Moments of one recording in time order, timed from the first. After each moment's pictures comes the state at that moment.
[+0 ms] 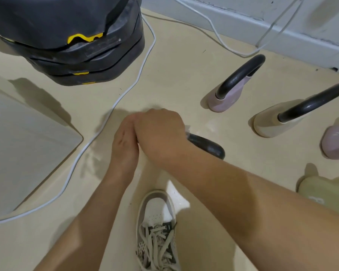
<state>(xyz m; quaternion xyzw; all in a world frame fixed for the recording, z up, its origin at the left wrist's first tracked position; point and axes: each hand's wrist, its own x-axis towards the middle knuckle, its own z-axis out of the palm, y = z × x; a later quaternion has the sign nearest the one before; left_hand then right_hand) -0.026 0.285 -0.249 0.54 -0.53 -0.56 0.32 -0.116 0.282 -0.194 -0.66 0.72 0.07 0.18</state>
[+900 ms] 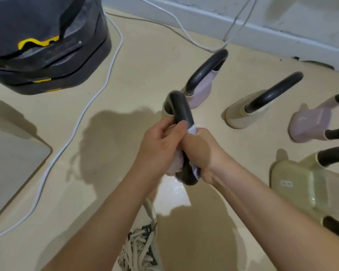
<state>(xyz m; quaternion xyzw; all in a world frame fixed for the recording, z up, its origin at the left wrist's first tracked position) -0.116 0.328 -0.211 0.46 -0.51 -0.70 0.19 -0.203 0.372 -0.222 -0.08 0.73 -0.41 0.54</state>
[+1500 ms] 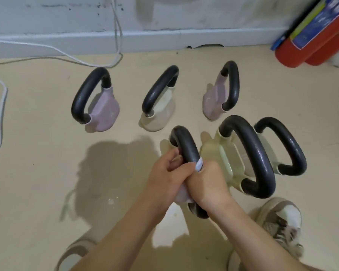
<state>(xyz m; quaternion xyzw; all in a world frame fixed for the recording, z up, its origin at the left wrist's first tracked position) -0.238 0.456 -0.214 0.32 -0.53 -0.78 -0.04 -0.291 0.542 -0.207 0.02 0.85 -0.41 0.33</state>
